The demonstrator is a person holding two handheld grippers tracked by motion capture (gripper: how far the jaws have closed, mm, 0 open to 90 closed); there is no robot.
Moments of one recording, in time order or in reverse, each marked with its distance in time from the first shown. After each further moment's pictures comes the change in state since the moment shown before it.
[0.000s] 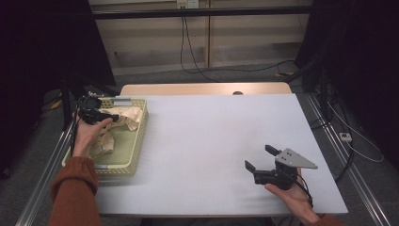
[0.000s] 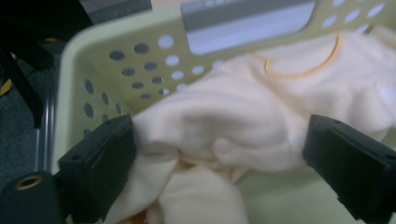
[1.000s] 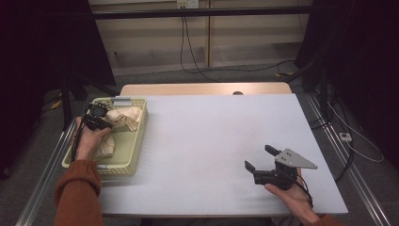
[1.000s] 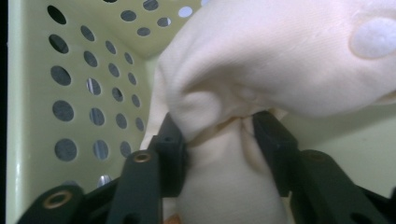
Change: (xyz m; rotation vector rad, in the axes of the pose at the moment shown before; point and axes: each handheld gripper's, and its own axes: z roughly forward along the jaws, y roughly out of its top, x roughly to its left) left arm -0.011 -0.014 0.006 0.155 0.101 0.080; right arm 0.000 0.000 0.000 0.004 0.002 -0.002
